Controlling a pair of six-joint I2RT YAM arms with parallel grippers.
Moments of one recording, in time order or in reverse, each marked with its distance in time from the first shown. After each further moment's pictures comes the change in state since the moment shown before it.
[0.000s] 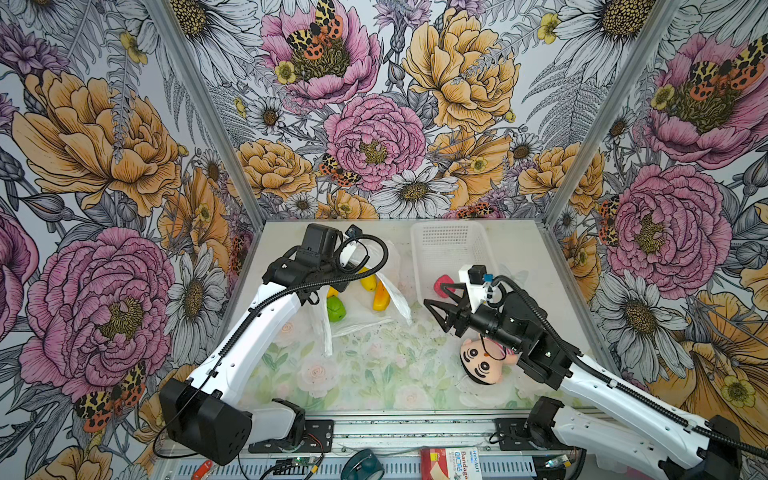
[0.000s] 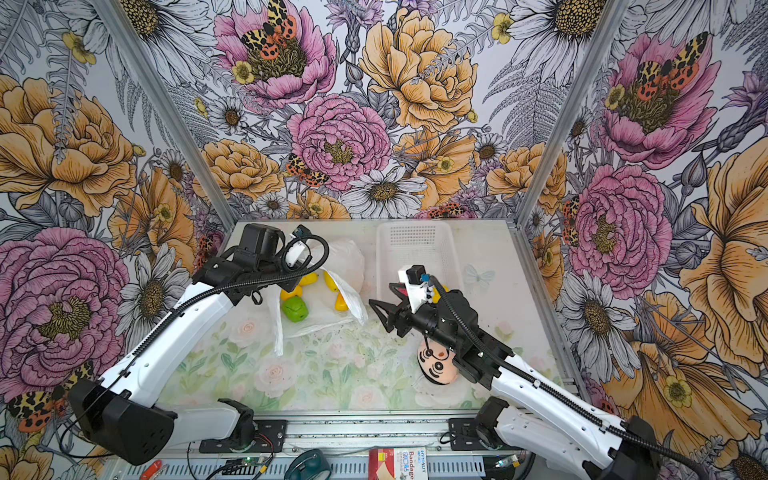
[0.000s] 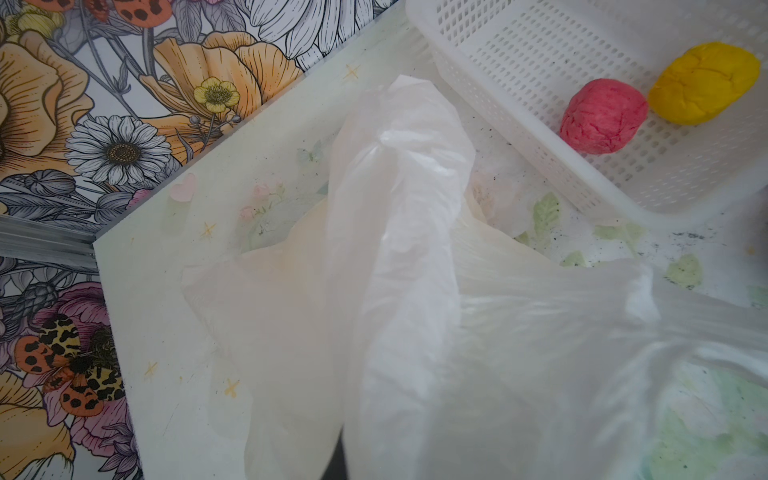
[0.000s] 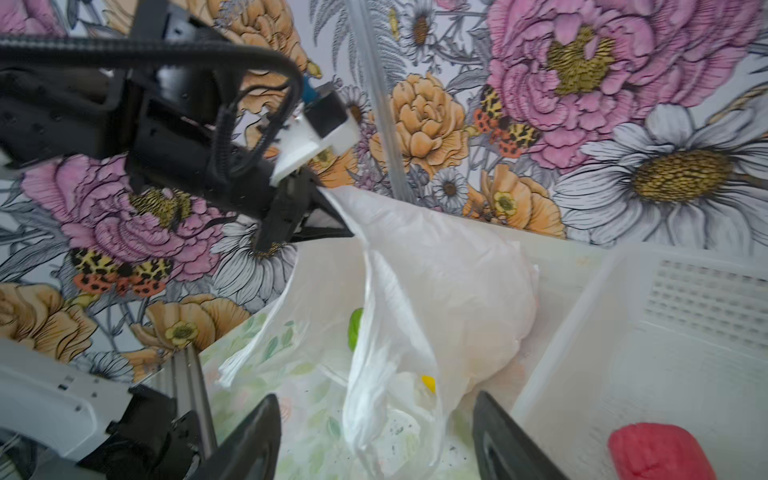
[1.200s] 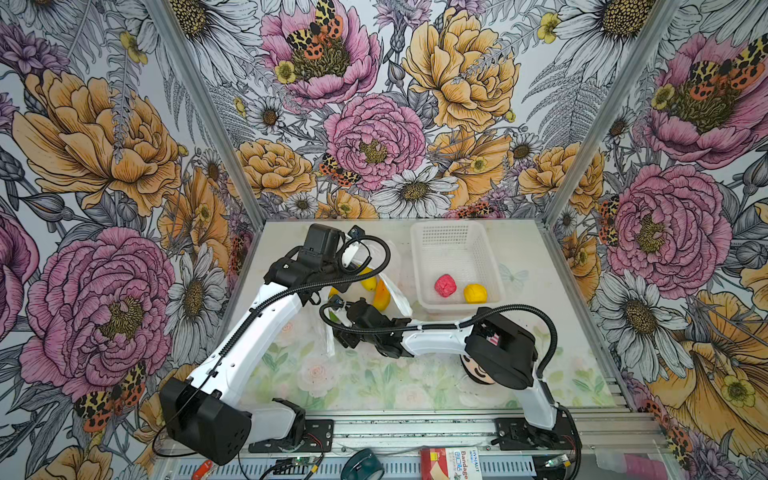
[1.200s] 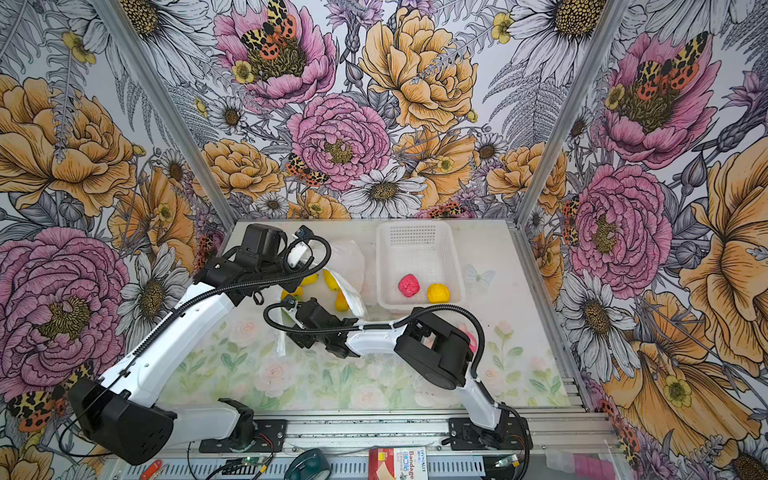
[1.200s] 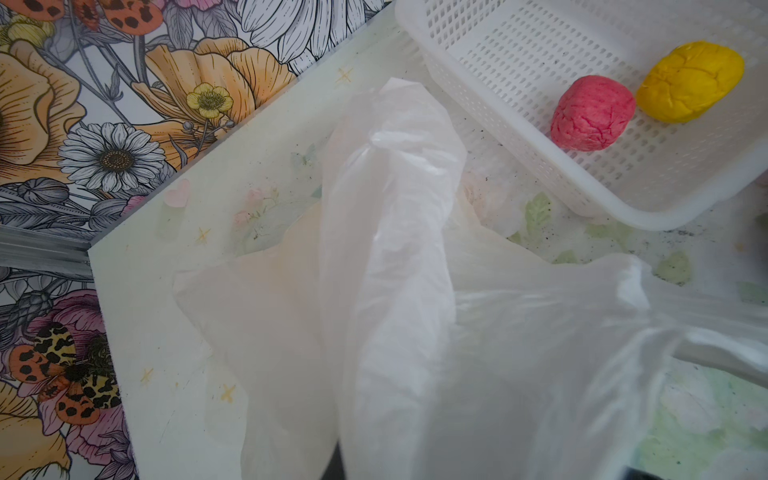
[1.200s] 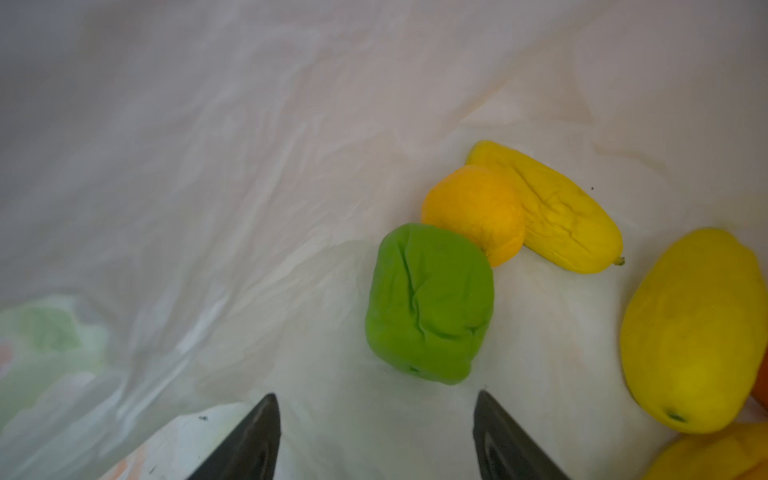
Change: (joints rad) left arm -0.021 0.000 0.000 0.000 0.000 0.000; right arm 0.246 1.250 0.720 0.087 0.297 -0.203
